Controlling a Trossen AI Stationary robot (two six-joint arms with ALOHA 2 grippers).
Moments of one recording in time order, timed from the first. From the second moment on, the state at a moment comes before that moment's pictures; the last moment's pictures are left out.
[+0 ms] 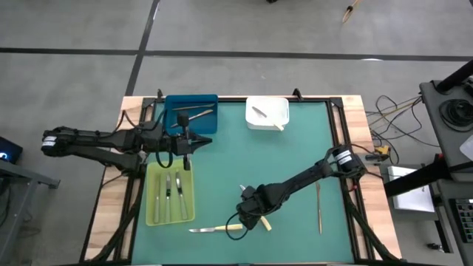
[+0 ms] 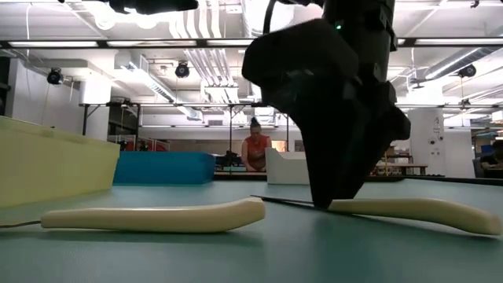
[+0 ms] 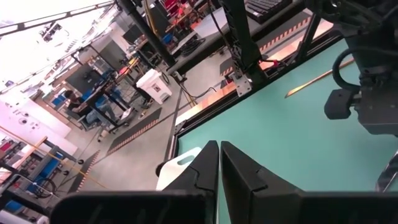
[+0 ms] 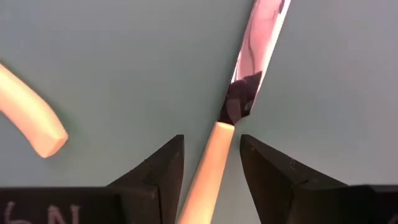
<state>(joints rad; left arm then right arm) 0.00 0.90 0.72 0.04 -0.15 0.63 0.38 2.12 1.55 -0.79 0.00 1.12</state>
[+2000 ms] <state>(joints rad) -0.01 0.88 0.72 0.04 -0.15 0.61 0.17 1.93 1.66 -1.07 0.20 0.75</state>
